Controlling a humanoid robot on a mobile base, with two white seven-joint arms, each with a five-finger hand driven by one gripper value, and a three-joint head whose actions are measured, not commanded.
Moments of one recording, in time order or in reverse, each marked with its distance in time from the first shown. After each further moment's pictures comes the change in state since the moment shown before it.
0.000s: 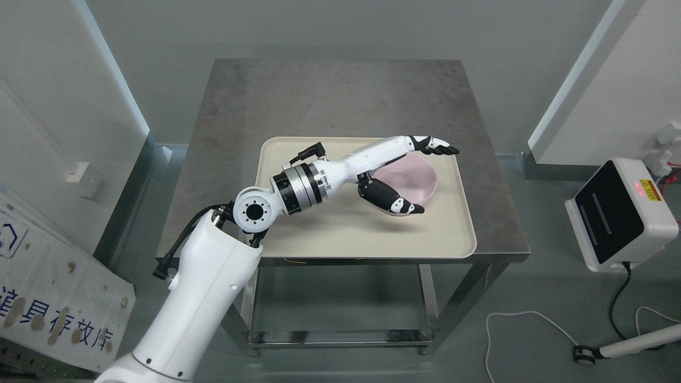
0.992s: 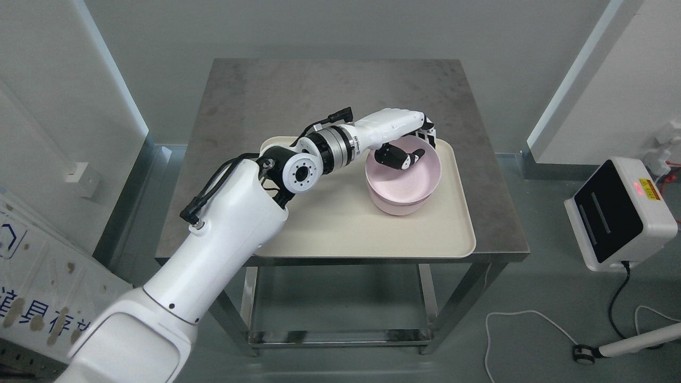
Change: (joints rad) left arm -0.291 0.003 -0.247 0.226 -0.272 0.232 0.215; right arm 0.000 0.000 0.000 0.000 0.000 0.000 0.007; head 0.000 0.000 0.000
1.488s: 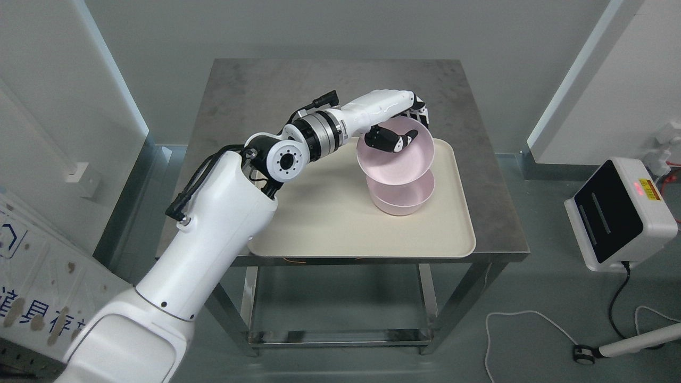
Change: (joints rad) left arm 0.005 0.005 0.072 -0.033 -0.001 -0.003 -0.029; right arm 0.000 0.000 0.000 0.000 0.000 0.000 0.002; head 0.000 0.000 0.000
